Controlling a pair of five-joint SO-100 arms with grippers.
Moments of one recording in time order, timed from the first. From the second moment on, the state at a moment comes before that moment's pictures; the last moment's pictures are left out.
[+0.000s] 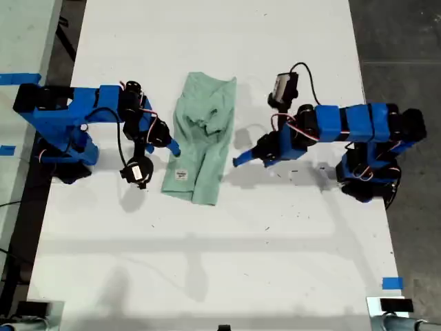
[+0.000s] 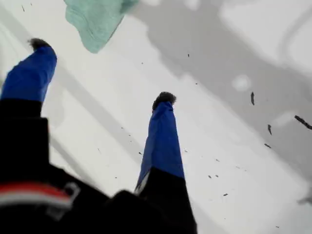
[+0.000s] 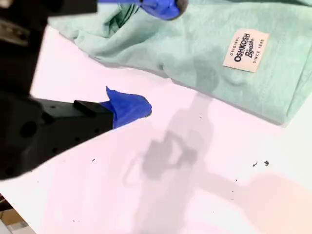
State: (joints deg) arm 0 4.6 95.8 89.2 89.1 3.3; arm 1 3.6 102.0 96.4 80.3 -11.9
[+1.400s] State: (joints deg) arm 0 9.8 62.4 78.8 73.9 3.4; arm 1 -1.2 39.3 41.9 78.0 -15.7
